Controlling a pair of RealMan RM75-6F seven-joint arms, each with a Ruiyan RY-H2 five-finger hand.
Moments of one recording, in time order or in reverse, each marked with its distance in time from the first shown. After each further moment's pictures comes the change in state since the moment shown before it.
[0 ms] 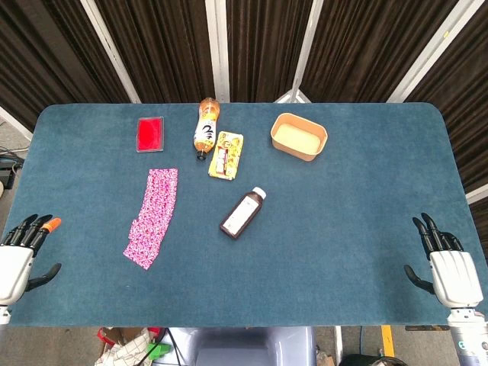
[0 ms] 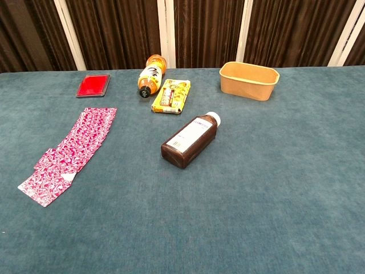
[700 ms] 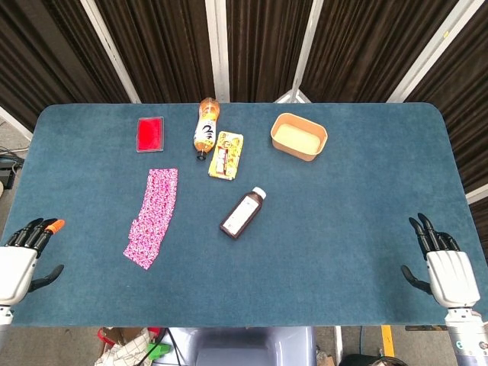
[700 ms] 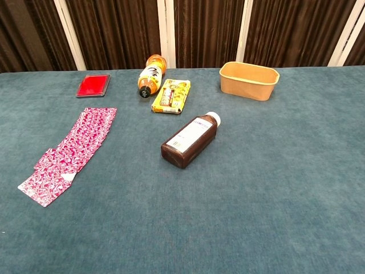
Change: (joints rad) left arm -0.009 -0.010 0.005 0.012 0.008 -0.016 0.003; right arm 0.005 -0.001 -0.004 -0.009 -0.003 -0.010 -0.008
